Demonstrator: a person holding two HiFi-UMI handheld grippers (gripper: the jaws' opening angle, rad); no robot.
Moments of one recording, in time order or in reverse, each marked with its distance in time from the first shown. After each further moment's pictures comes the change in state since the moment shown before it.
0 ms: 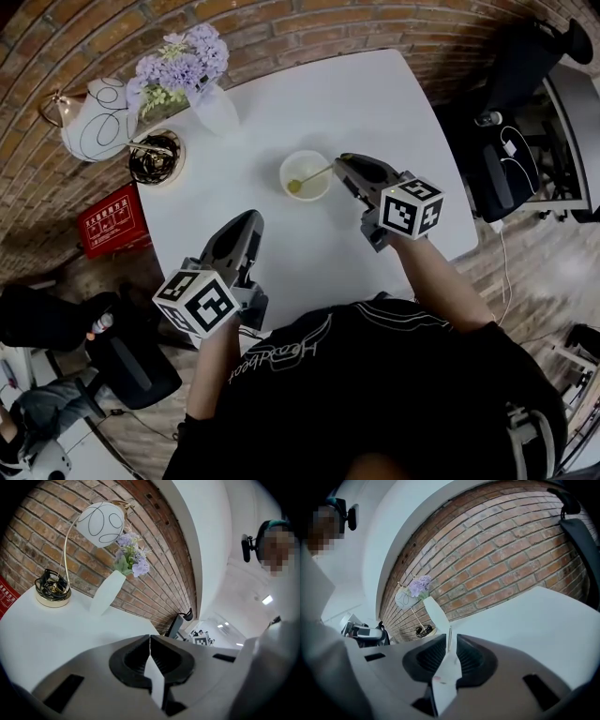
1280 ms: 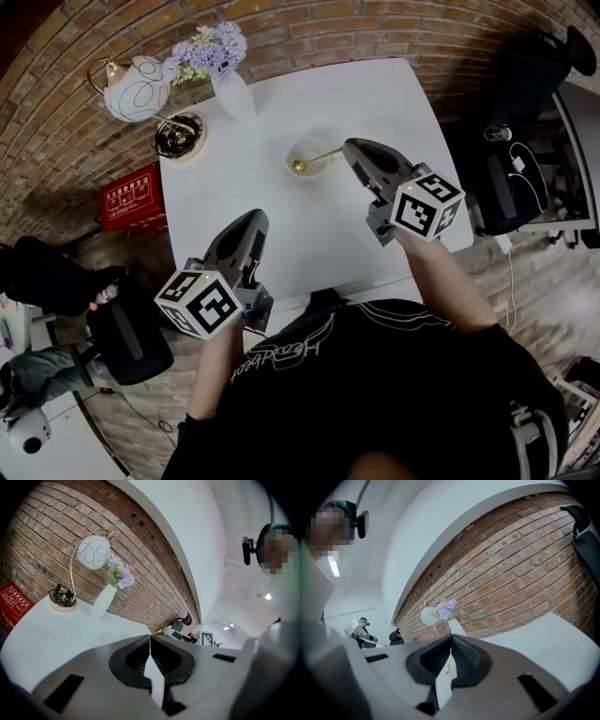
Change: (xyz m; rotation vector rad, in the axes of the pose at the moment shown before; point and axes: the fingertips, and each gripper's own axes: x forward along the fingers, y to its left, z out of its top) left arm -0.056 -0.079 -0.017 0.024 -0.105 0.061; right arm -0.072 0.074 0.061 -0.115 -0.154 0.150
